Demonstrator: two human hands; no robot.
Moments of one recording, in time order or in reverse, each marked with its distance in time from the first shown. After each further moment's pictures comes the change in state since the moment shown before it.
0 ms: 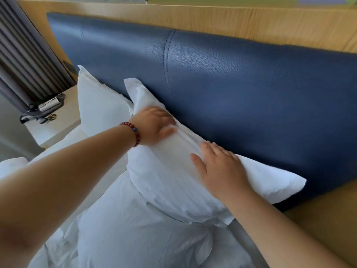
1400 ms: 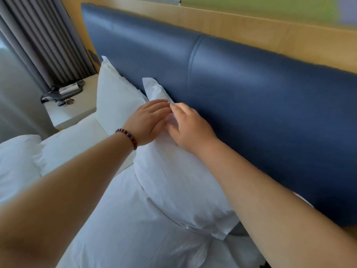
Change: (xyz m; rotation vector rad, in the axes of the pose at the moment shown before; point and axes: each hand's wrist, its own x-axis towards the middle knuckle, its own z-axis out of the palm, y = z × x) left_hand -0.041 -0.016 0.013 -0.237 0.367 -0.274; right_hand 0.119 -0.072 -0.020 0.242 -0.051 -0.380
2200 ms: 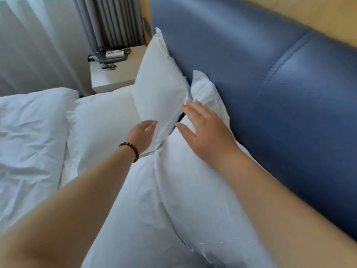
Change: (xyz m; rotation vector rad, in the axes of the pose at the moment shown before) left_hand -0.089 -0.077 0.067 -0.588 0.225 -1.174; right_hand 0.050 -0.026 0.042 0.072 -0.142 -0.283
